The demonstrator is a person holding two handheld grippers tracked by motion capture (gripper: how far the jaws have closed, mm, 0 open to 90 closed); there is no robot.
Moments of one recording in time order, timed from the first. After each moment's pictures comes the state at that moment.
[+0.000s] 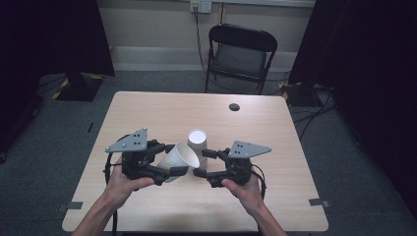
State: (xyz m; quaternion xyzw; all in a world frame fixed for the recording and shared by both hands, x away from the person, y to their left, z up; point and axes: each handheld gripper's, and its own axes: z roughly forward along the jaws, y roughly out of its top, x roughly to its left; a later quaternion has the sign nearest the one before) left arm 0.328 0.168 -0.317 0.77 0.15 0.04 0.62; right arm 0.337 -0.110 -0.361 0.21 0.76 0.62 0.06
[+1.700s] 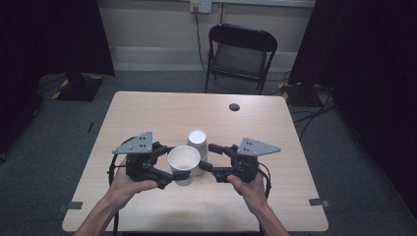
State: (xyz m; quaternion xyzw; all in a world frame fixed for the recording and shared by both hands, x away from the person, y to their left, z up) left arm 0.330 0.161 -0.327 0.78 0.15 0.03 0.61; right arm 0.339 -0.125 -0.353 0.23 0.73 0.63 0.08
